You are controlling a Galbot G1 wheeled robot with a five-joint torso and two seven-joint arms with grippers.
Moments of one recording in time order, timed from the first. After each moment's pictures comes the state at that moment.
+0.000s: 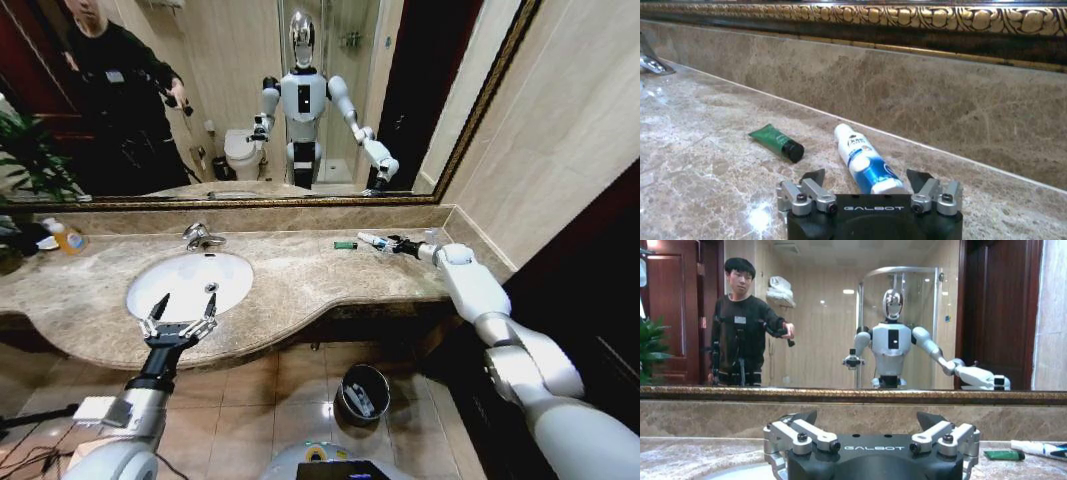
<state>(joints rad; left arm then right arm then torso) 1.84 -1.36 -0.82 -2.47 -0.37 0.04 0.05 -0.19 1.09 0.24 0.62 0.22 -0.11 -0.82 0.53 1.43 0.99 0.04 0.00</state>
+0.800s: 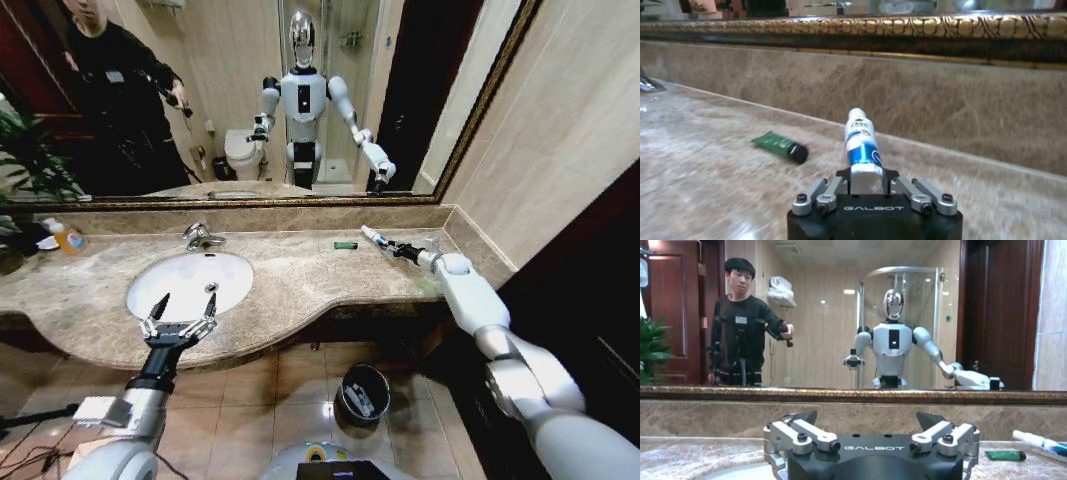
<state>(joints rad) 1.84 -1.36 -0.82 -2.47 -0.37 0.04 0.05 -0.38 1.05 0.28 0.85 0.36 -0.11 -0.69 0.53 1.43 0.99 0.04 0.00</state>
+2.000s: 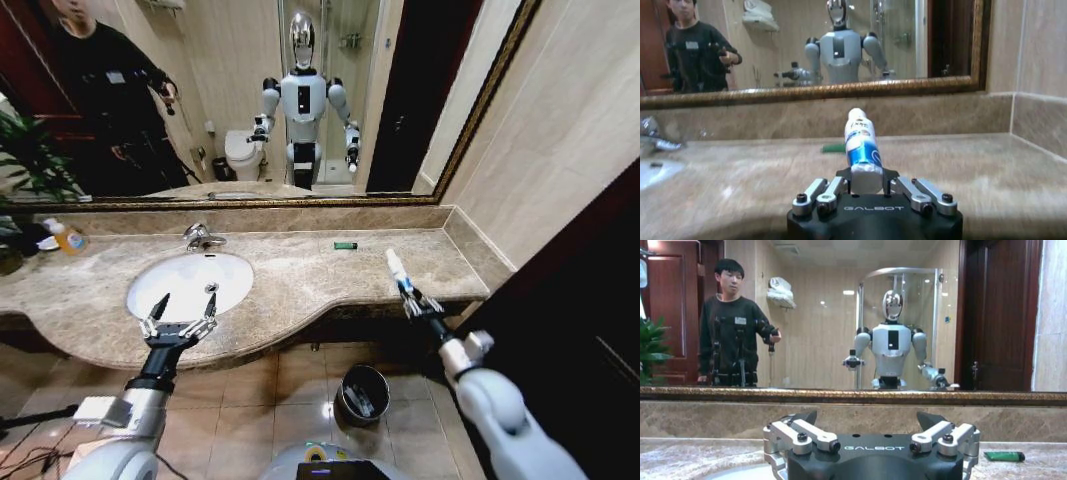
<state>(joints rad) 1.84 -1.36 -0.82 -2.47 -0.37 0.04 0.05 -1.70 1.23 0.67 2.13 0.41 0.02 -0.09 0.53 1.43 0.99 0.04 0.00</state>
